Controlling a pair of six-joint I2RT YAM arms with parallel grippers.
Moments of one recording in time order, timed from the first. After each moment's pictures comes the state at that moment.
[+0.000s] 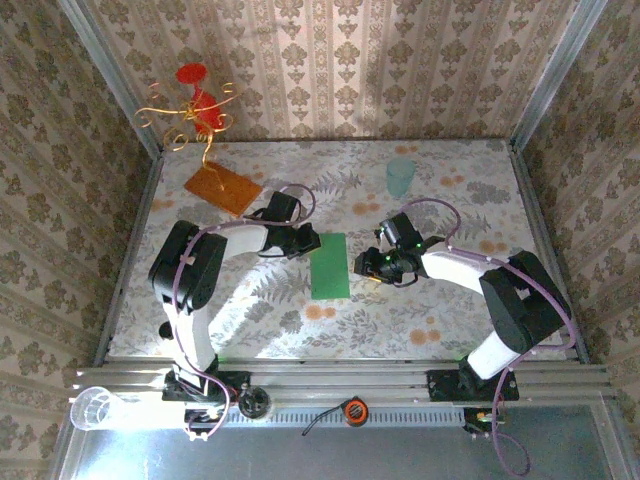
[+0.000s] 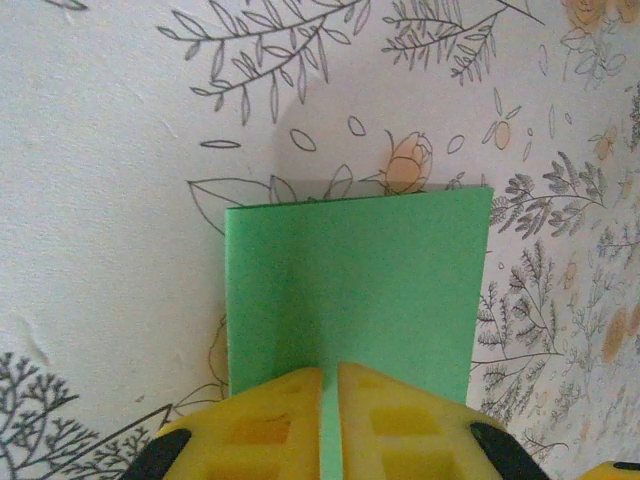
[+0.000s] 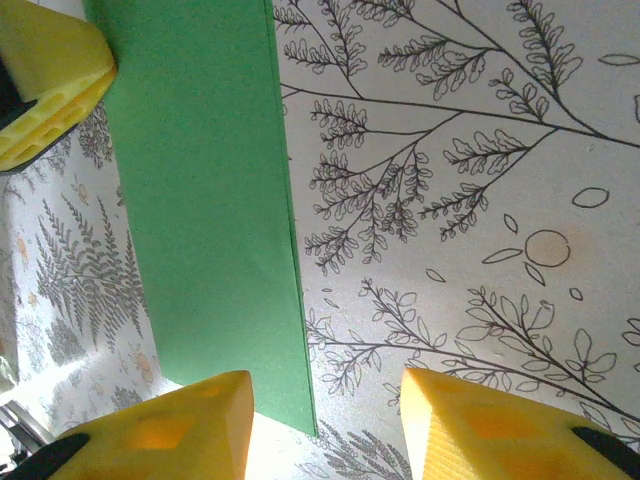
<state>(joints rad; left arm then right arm) -0.52 1.91 1.09 -0.17 0.42 -0.73 0.47 1.59 0.81 -0.25 -0.37 0.73</state>
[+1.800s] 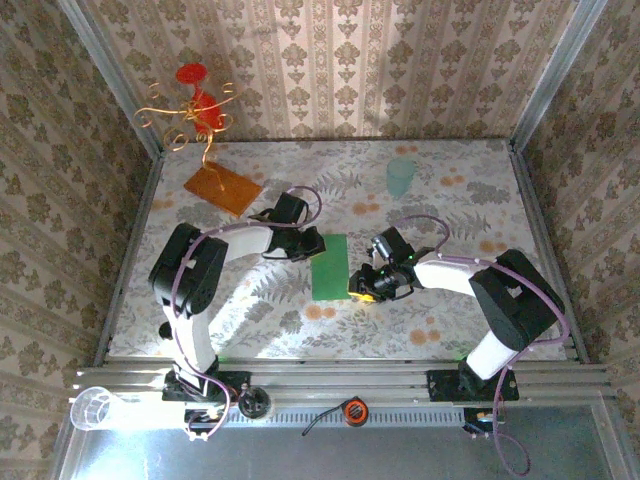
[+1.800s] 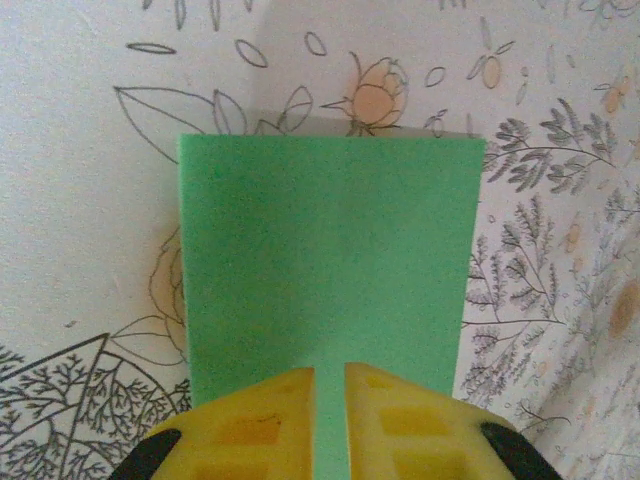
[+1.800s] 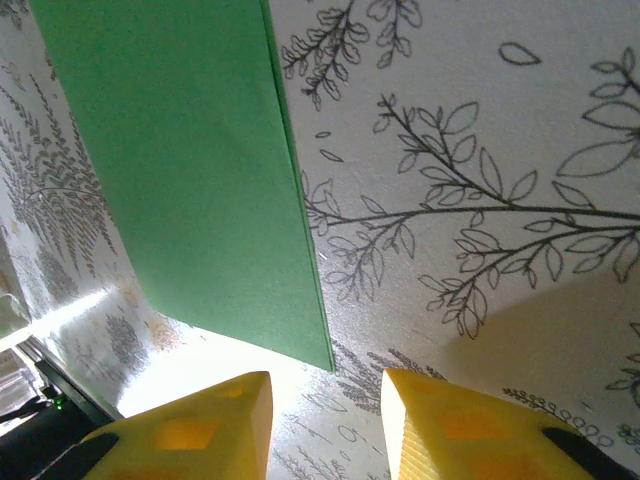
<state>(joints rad) -0.57 1.89 1.10 -0.24 0.39 -0.74 0.55 1.62 0.75 -0.22 -0.48 0.83</state>
